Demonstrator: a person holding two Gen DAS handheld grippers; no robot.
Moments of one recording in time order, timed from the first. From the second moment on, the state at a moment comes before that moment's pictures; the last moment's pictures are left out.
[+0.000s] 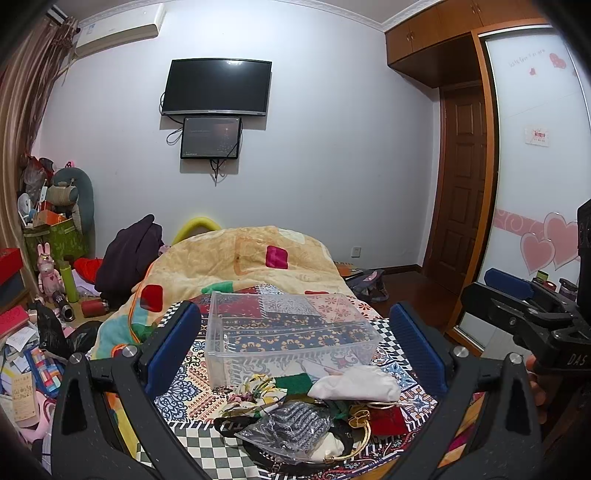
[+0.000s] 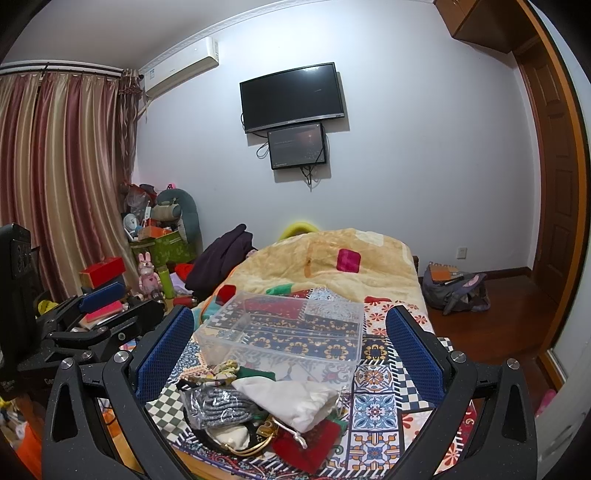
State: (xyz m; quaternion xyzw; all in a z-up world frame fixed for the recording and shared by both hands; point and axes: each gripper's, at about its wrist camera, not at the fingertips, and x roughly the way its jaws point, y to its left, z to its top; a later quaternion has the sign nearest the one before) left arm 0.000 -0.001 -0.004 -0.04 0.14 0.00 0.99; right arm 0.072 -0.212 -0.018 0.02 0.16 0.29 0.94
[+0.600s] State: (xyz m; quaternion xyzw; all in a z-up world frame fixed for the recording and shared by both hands) left arm 0.033 0.030 -0.046 -0.08 0.23 -0.01 0.97; right arm 0.101 -0.200 -0.052 0.01 0.25 0.32 0.91
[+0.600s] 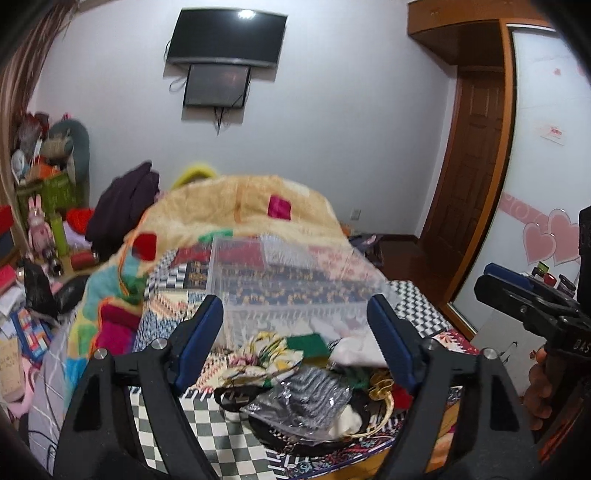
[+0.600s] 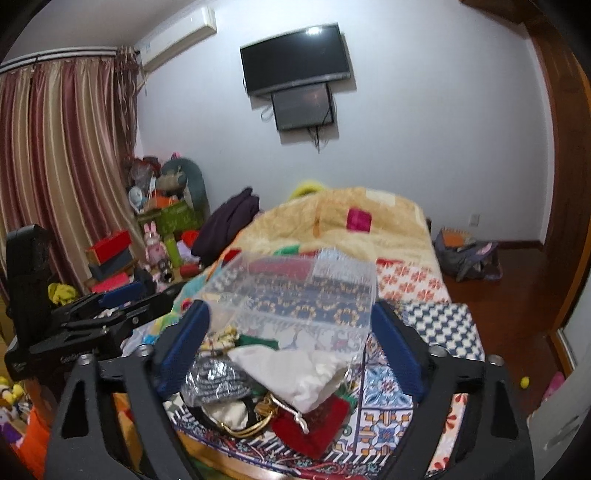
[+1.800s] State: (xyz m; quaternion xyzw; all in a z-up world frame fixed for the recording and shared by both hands) left arm 0.094 0.046 -0.139 -0.10 0.36 -0.07 0.92; right arm 0.134 -0.164 -0.127 -0.04 0.38 0.34 0.86
